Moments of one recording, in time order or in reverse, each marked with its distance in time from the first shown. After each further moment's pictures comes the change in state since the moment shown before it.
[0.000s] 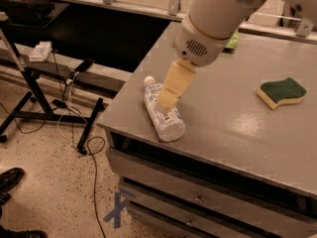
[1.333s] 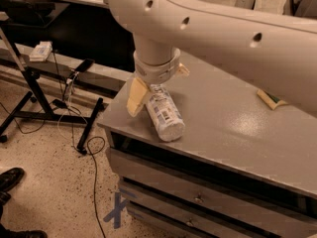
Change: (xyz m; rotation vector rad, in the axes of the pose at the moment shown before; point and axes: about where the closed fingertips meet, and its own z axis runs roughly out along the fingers) arm -0.021 -0.026 0.098 0.228 0.254 0.428
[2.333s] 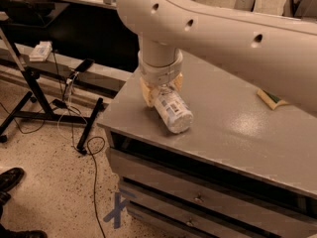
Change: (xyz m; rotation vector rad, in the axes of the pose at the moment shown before) arm -0.001 -0.005 0.012 -0.019 0.002 0.219
